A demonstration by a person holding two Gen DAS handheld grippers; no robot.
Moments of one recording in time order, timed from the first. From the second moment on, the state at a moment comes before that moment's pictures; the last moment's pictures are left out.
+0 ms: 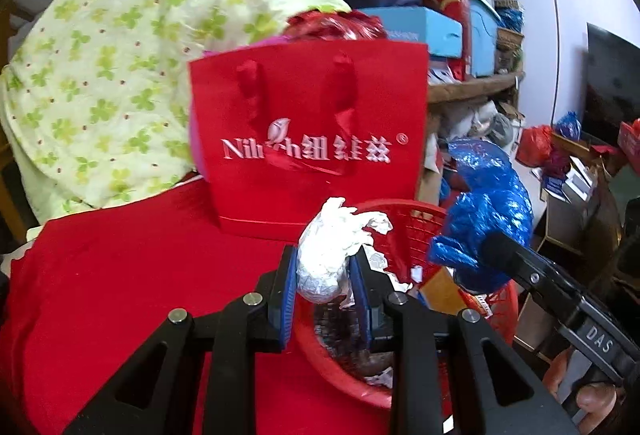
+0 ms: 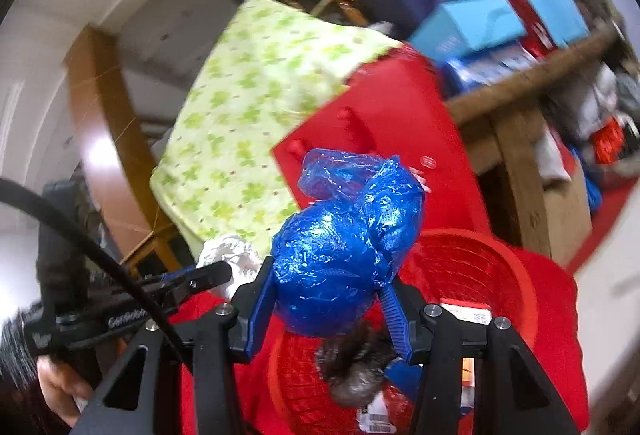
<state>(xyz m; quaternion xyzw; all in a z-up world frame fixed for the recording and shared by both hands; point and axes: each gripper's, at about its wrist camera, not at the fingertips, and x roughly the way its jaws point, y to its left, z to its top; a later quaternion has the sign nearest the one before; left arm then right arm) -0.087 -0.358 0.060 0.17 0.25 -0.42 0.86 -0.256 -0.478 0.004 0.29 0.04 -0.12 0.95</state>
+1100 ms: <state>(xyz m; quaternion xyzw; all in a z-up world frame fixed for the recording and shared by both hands) -0.100 -0.244 0.066 0.14 0.23 -0.35 0.90 -0.249 -0.424 0.013 0.21 0.08 -0.15 0.96</state>
